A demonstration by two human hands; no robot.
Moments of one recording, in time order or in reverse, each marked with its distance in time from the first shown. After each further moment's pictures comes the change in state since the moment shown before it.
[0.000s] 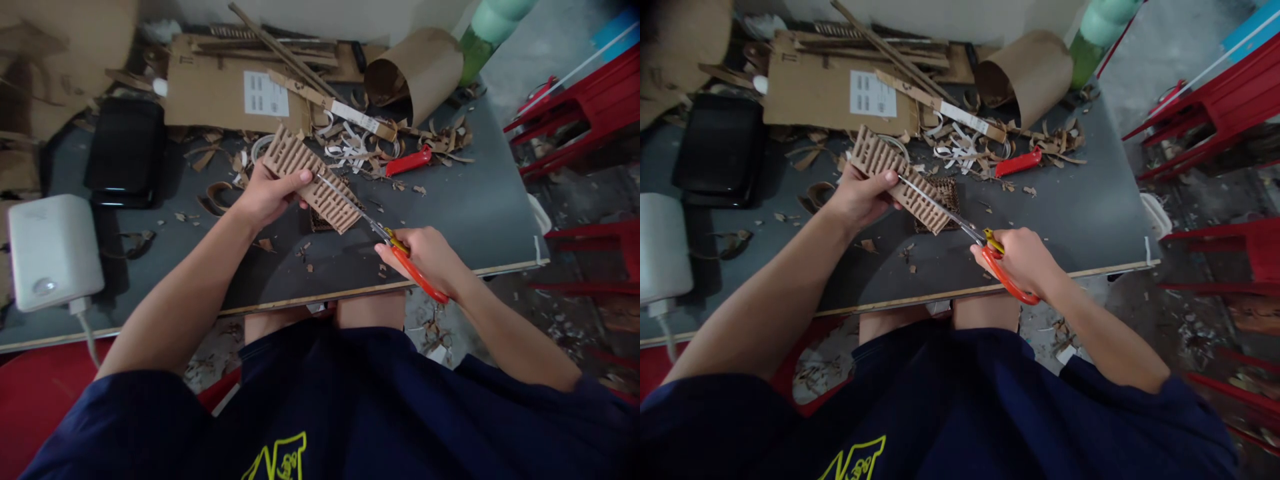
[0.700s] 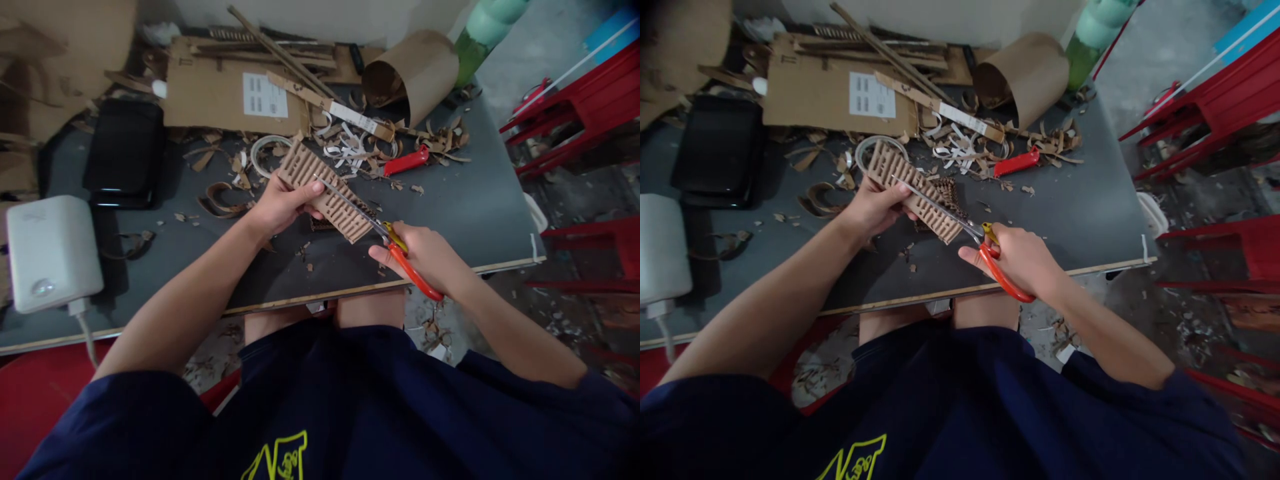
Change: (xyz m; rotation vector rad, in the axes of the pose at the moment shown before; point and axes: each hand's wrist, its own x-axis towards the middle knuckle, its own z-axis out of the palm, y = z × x) left_hand -0.008 -0.006 0.014 -0.071 -0.114 -0.011; right_hand -0.002 -0.005 -0.003 -0.133 -0.008 0.027
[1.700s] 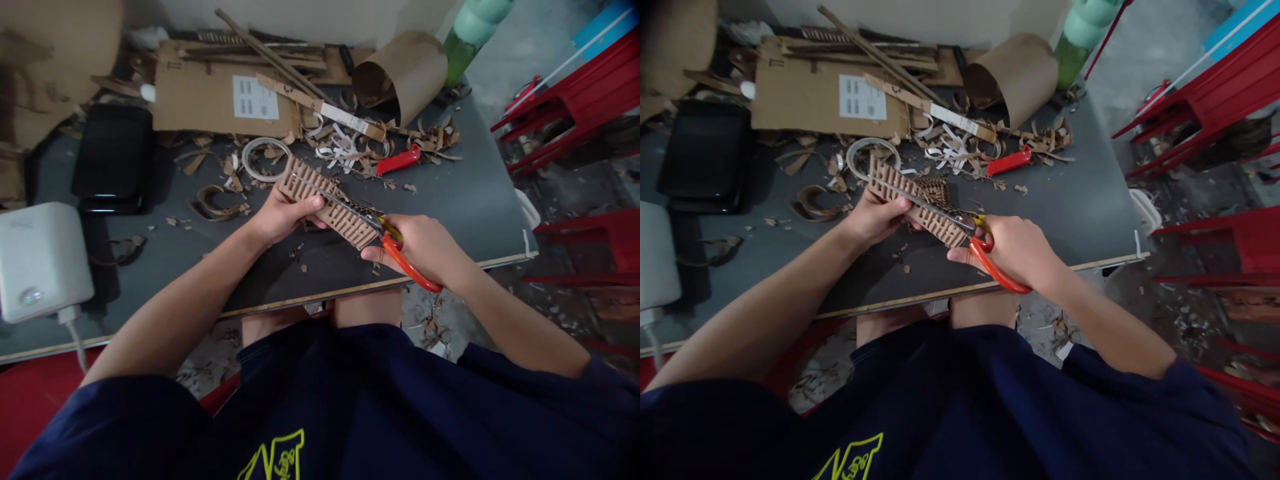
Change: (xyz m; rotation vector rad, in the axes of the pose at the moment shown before) left_hand -0.010 -0.004 0.016 -0.045 -0.095 -0.040; right_hand 0.004 -0.005 -0.013 -0.070 0.034 -0.056
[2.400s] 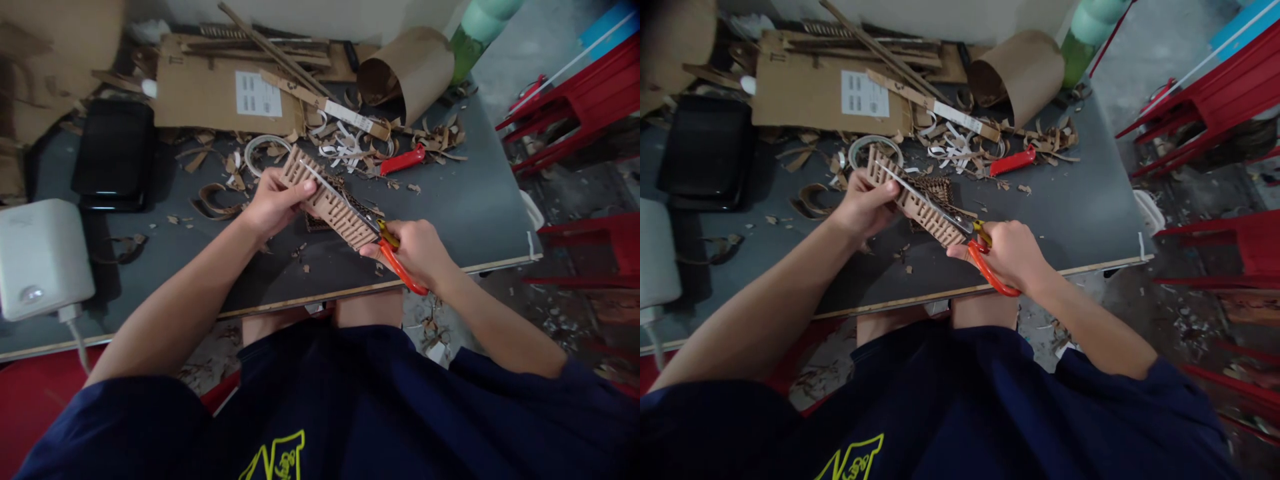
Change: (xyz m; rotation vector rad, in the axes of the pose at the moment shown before) left_hand 0.003 0.010 -0.008 0.066 0.093 0.076; right_hand 0.006 0.001 0.020 0.061 0.065 0.012
